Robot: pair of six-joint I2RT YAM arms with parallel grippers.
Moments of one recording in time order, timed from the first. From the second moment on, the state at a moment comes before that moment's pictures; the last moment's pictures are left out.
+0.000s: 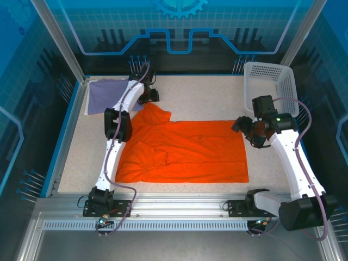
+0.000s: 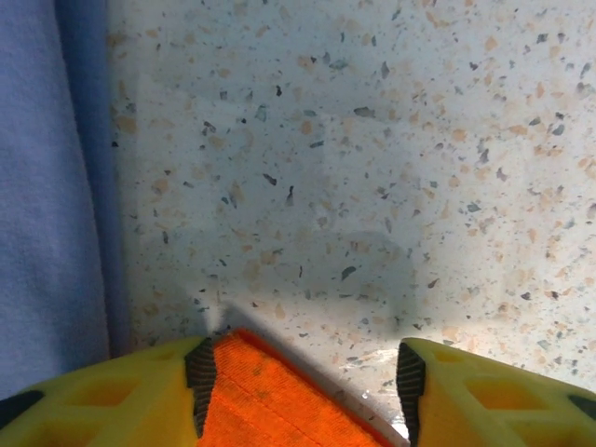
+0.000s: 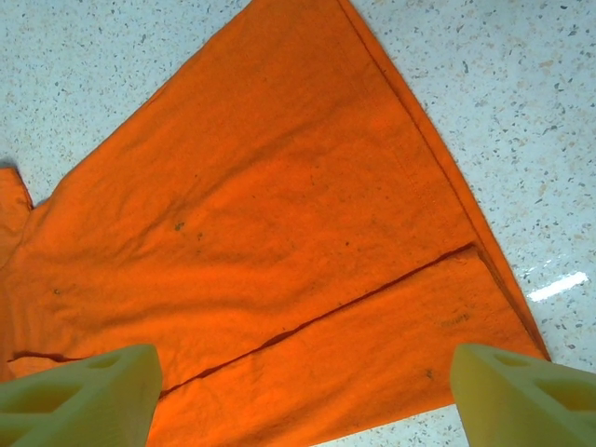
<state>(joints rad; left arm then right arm) -0.18 2.71 2.61 -1.14 -0.01 -0.39 0.11 1.16 1.21 -1.21 -0.06 0.76</state>
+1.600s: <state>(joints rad) -0.26 2.23 2.25 -1.22 0.00 -0.48 0.10 2.21 1.72 -0.97 0.15 1.06</state>
